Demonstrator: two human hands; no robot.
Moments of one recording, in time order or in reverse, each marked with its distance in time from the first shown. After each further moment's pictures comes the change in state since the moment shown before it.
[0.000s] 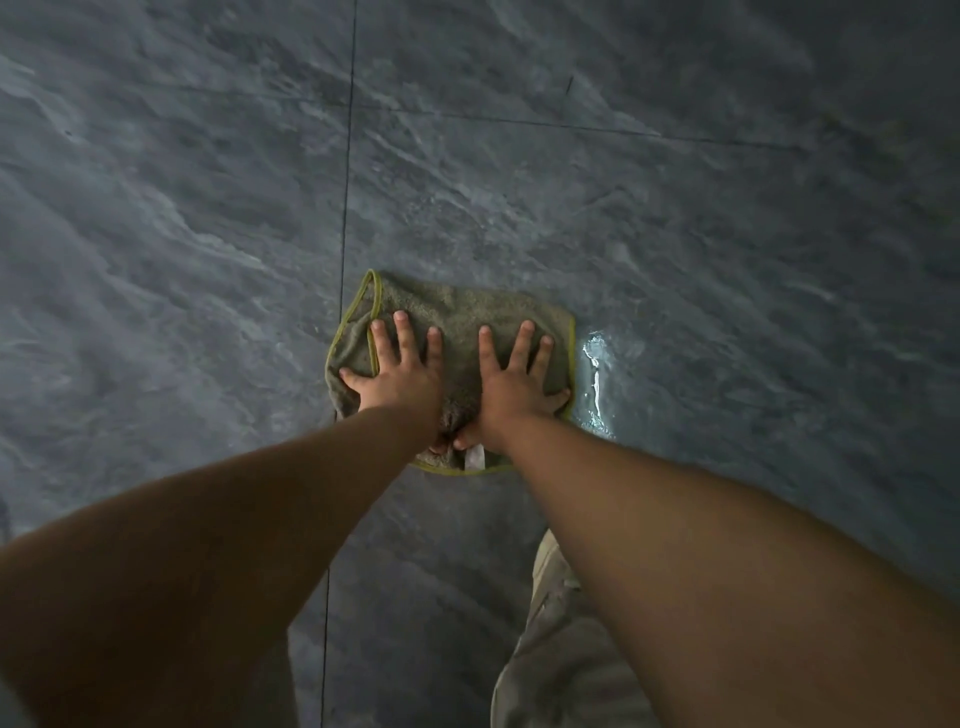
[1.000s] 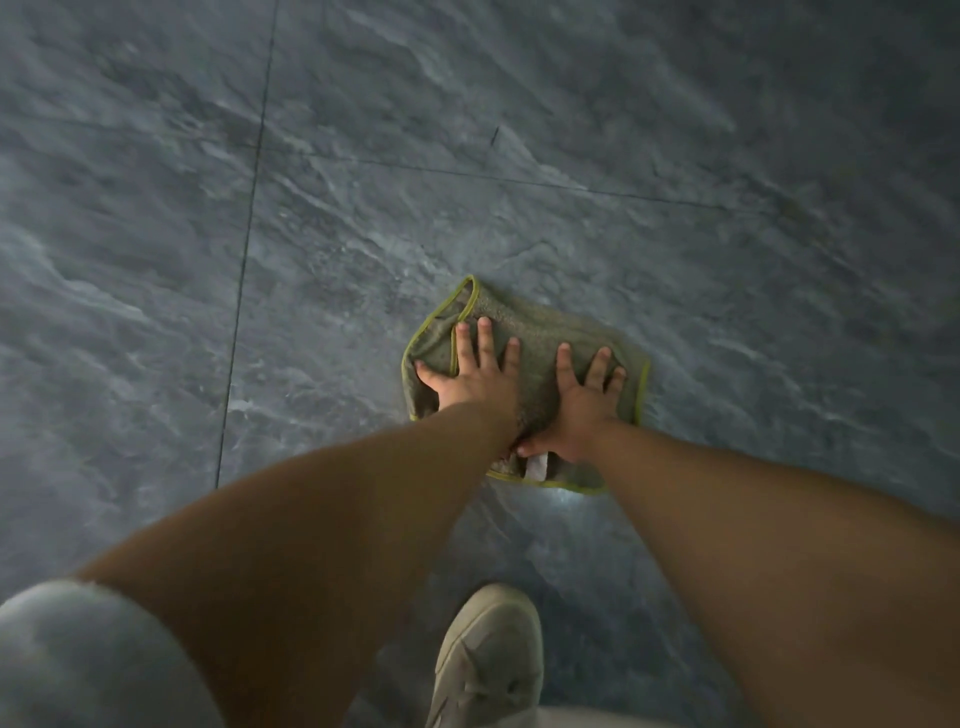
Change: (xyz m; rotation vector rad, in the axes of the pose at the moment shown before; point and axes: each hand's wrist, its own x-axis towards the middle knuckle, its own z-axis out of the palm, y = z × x) left_hand 0.057 0.175 -0.064 -0.063 -0.043 0.151; right_hand 0.052 0.167 -0.084 0.048 0.003 0.150
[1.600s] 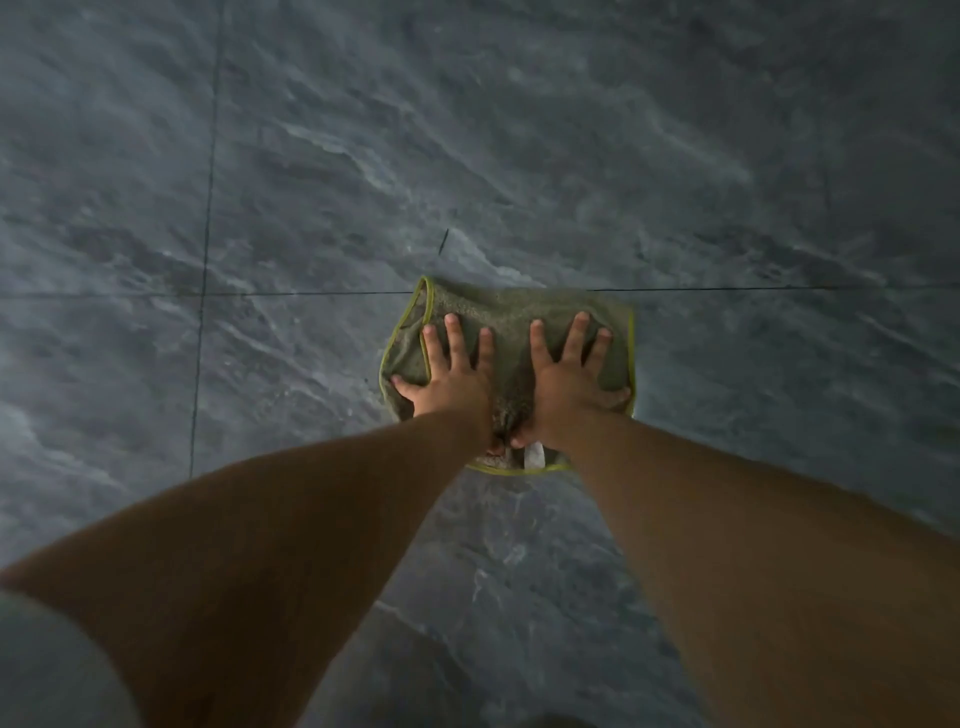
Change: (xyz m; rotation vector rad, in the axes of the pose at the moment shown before) left_hand 0.126 0.034 -0.122 0.023 0.011 -0.160; right_hand 0.120 -0.015 -0.158 -0.100 -0.008 -0.134
